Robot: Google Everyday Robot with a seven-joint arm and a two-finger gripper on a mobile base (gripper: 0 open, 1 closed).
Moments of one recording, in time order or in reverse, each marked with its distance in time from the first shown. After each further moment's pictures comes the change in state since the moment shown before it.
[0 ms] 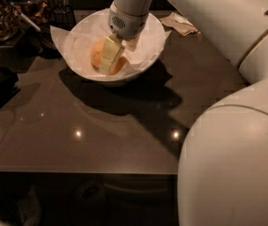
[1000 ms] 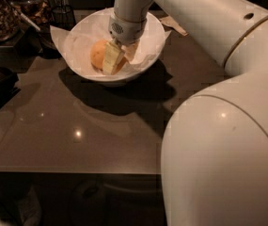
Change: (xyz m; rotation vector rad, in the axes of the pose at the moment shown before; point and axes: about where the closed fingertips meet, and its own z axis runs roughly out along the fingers) arm 0.001 -0.012 0.025 -0.023 0.041 0.076
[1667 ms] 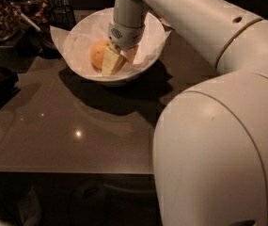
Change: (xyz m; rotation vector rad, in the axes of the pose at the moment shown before) arm 0.003 -0.005 0.021 -0.030 0.033 0.015
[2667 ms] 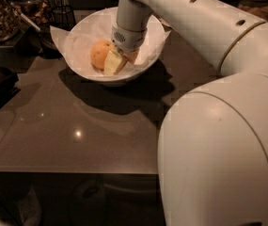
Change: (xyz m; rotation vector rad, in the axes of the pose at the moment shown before) arm 0.003 -0.002 0.009 -0.004 -0.007 -0.015
